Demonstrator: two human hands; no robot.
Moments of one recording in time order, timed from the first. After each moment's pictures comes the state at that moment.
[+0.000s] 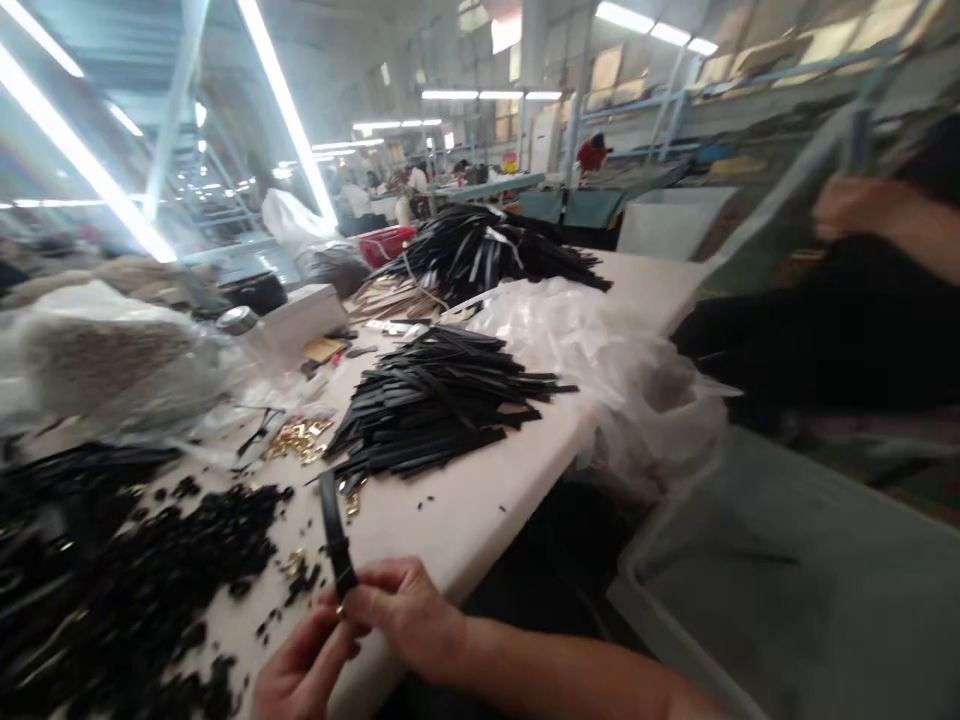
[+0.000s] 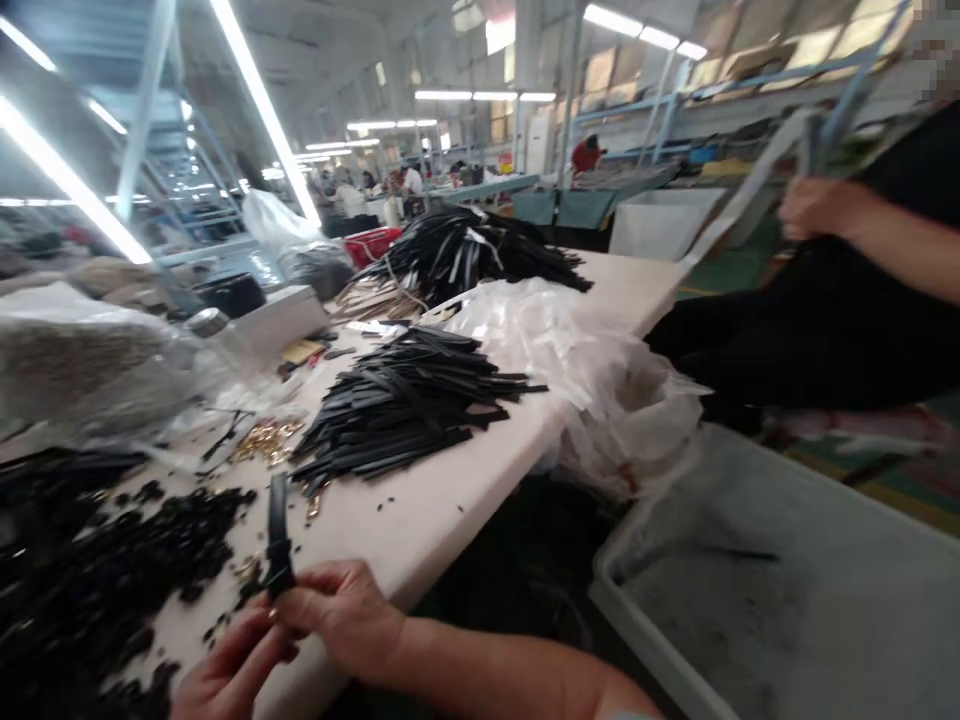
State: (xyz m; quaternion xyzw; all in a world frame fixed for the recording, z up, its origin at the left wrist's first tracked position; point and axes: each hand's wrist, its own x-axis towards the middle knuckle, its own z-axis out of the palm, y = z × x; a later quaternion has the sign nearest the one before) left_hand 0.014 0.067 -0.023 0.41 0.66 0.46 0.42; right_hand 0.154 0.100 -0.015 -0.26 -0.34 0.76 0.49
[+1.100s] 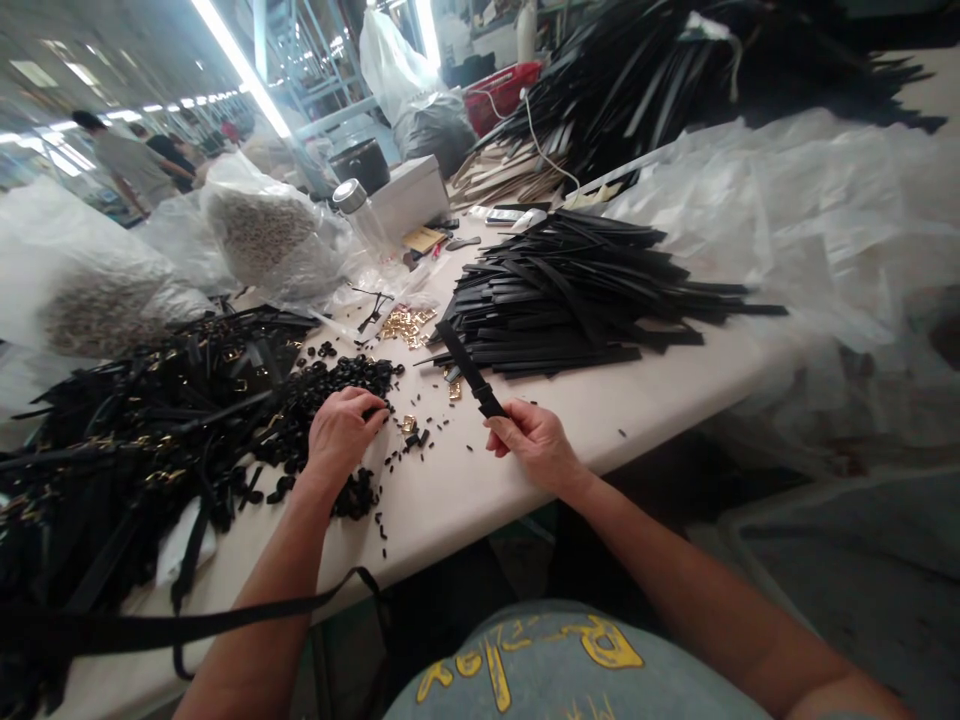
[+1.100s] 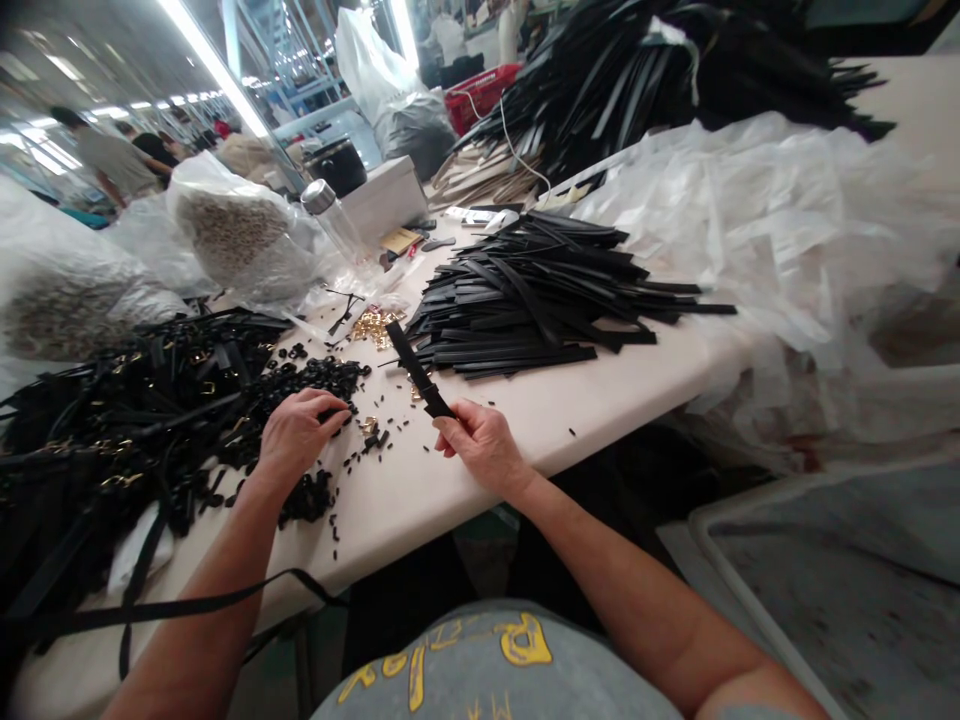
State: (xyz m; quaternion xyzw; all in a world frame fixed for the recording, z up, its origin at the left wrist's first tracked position) left_hand -0.092 0.173 0.018 0.74 0.66 0.12 -0.01; right_hand 0.194 0.147 -0.038 -0.38 -0.54 0.57 0.48
